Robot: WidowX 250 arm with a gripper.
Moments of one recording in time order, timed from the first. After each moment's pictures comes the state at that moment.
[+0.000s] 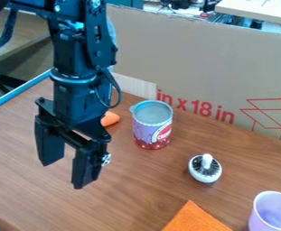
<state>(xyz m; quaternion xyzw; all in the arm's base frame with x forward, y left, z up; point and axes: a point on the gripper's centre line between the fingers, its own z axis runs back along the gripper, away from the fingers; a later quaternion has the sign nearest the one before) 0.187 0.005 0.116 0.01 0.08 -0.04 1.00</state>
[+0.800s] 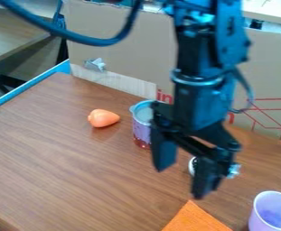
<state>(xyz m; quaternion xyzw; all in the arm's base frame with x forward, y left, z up) 0.234 -0.114 0.130 -0.05 0.02 -0.15 0.99</state>
